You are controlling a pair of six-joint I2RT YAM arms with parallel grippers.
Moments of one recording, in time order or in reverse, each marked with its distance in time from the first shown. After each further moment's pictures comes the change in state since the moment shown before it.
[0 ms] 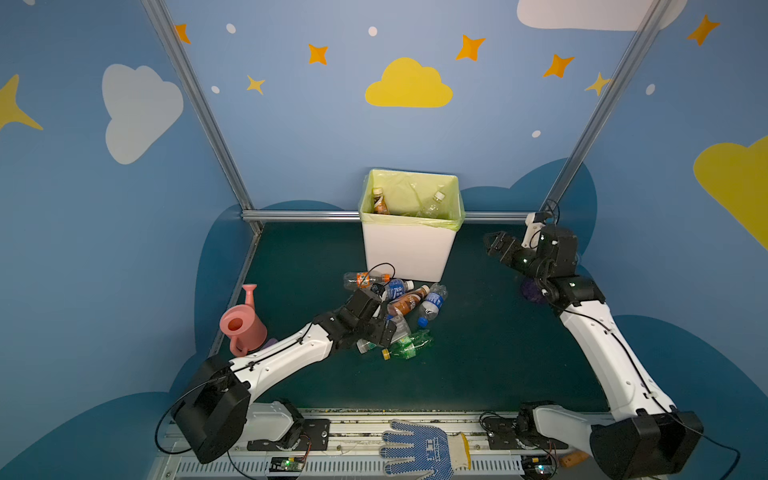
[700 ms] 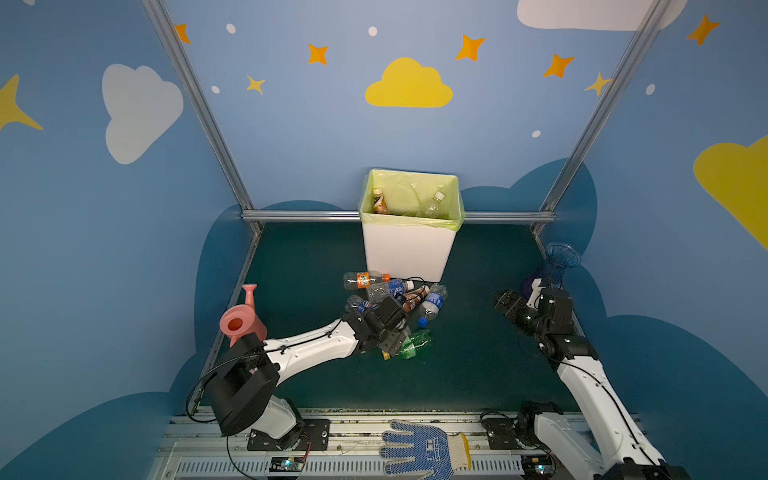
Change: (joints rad) left arm -0.150 0.172 0.108 -0.084 -0.247 0.104; right arm -0.126 -0.303 -0.544 0.053 -0.041 0.119
